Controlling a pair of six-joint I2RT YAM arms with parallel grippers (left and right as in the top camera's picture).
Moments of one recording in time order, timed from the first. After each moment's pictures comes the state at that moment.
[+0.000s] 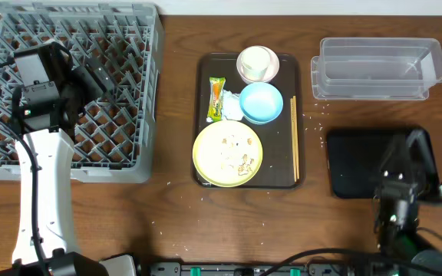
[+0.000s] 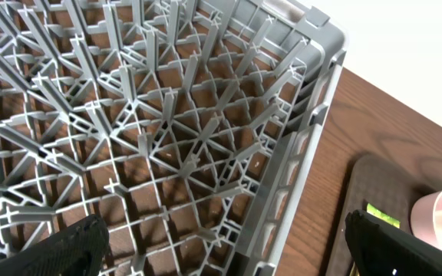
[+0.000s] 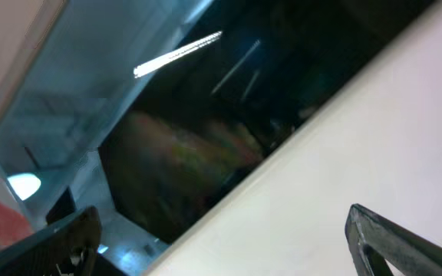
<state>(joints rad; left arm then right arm) 0.25 1.43 1.29 -0.63 0.10 -0.33 0.06 0.30 0.25 0.59 0.06 0.81</state>
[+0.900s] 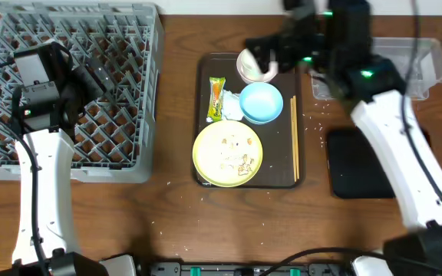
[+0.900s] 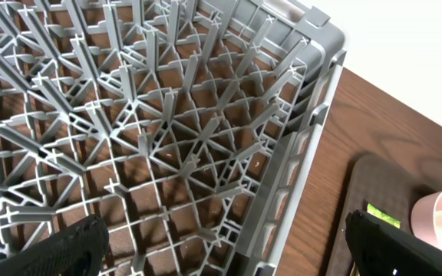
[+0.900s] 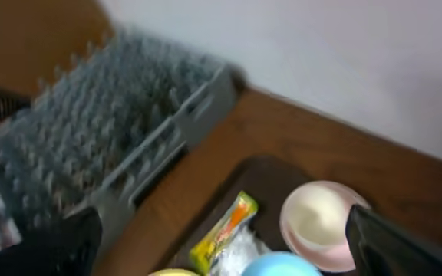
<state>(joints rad) 0.25 1.43 1.29 -0.63 0.10 -0.33 0.33 1.68 1.66 -0.50 -0.43 0.04</state>
